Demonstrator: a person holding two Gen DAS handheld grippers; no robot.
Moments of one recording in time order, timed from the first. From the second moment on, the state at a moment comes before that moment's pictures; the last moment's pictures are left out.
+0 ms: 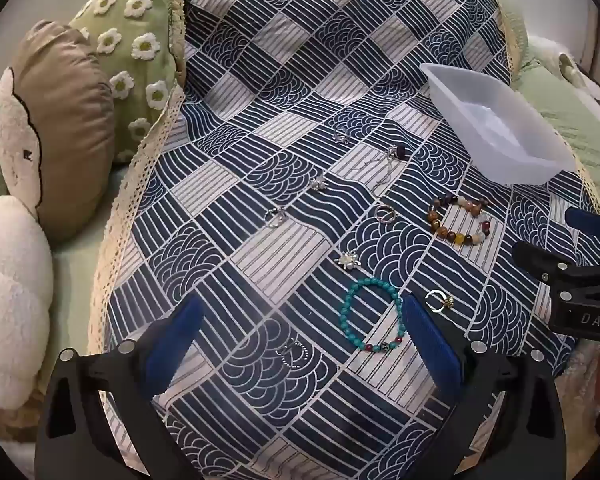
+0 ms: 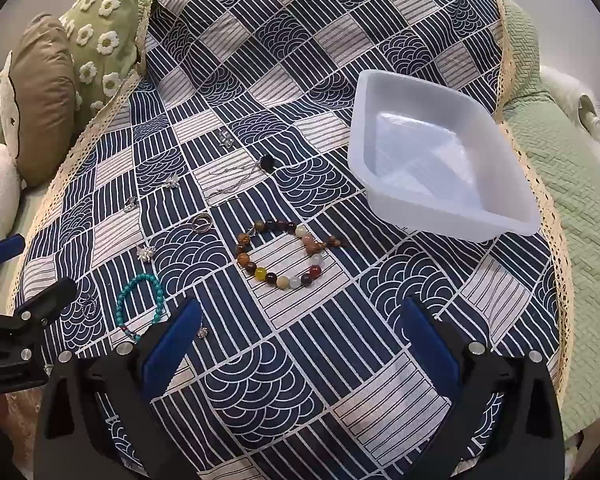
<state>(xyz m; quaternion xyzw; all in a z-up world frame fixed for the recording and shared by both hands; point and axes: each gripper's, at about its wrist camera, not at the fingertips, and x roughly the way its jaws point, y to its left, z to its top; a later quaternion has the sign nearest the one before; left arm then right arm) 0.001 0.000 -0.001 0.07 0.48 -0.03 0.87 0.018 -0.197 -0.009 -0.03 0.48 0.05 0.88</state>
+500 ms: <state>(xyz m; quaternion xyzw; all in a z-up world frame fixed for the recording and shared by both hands) -0.001 -0.010 -0.005 0.10 0.48 -0.05 0.87 0.016 -0.194 -0.011 -0.03 0.48 0.06 0.87</state>
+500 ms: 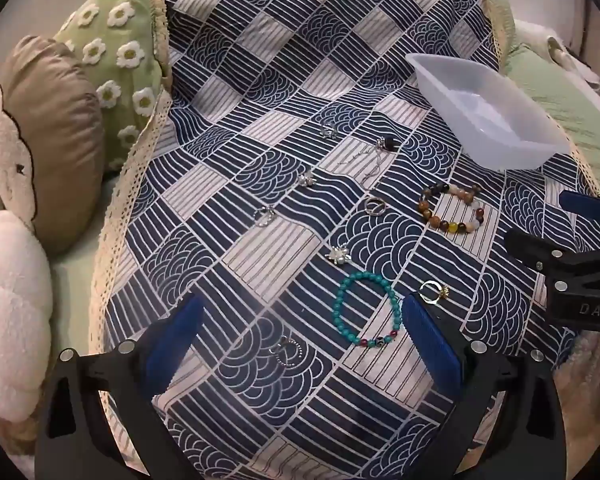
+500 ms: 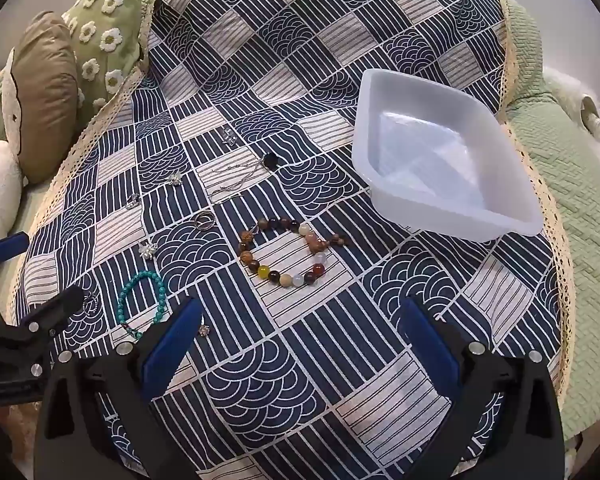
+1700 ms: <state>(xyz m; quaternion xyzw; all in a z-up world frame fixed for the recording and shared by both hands) 0.012 0.036 -0.017 0.03 0.53 0.00 0.85 0.017 -0.191 -0.016 -0.03 0.48 0.06 0.87</state>
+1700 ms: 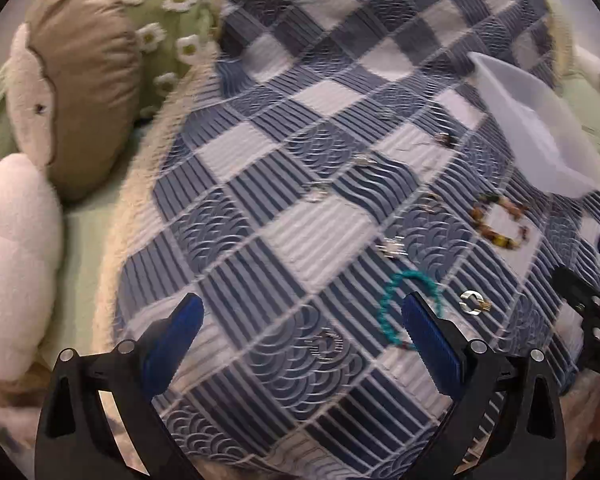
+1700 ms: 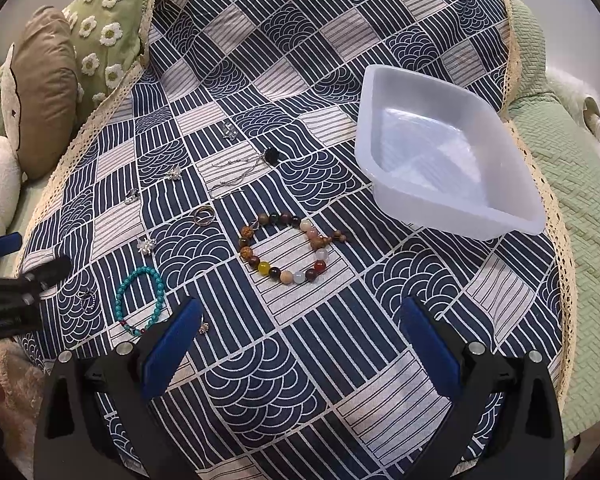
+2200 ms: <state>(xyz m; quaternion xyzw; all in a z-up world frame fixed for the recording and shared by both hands) 0.012 0.018 -0.006 0.05 0.51 0.00 0.86 0.016 -0.190 -0.016 -0.04 0.48 0.06 0.87</state>
